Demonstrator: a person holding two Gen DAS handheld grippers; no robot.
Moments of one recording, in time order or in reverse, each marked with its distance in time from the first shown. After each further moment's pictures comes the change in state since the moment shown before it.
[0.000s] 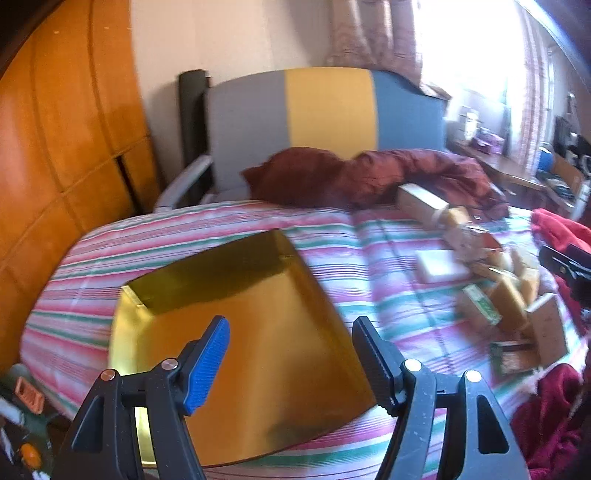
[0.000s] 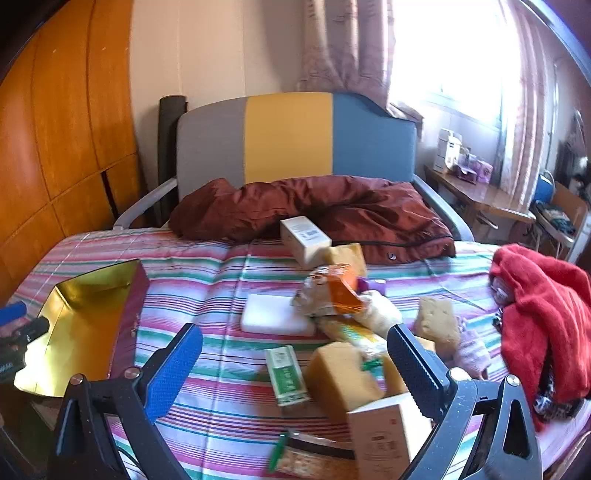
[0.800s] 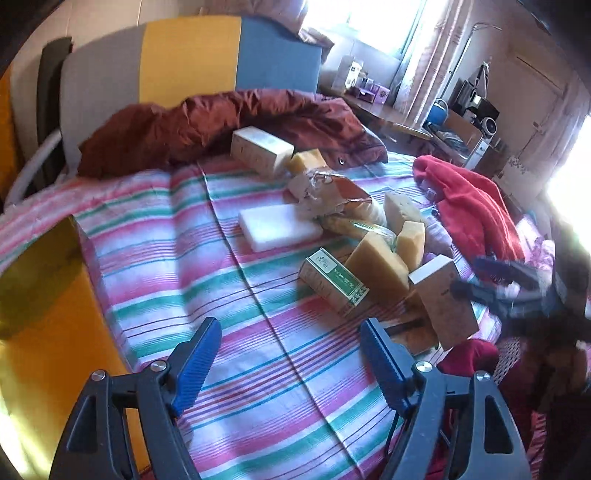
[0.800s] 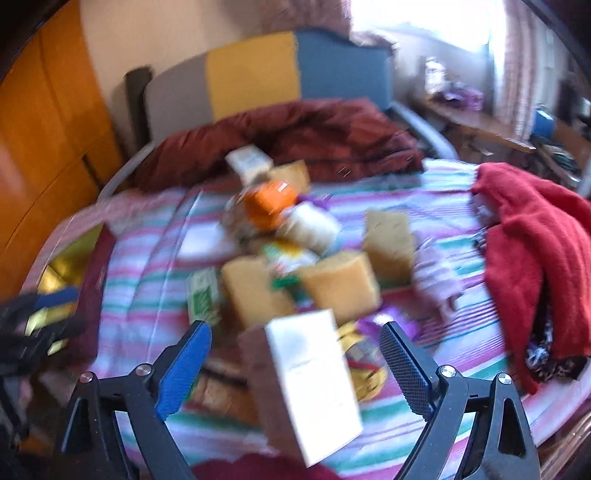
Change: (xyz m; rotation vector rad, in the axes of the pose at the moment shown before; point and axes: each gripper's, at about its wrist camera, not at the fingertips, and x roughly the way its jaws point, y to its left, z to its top) left arm 0.064 -0.111 0.015 0.124 0.229 -0.500; right arm 0.013 -0.082 -0.044 0.045 0.278 0.062
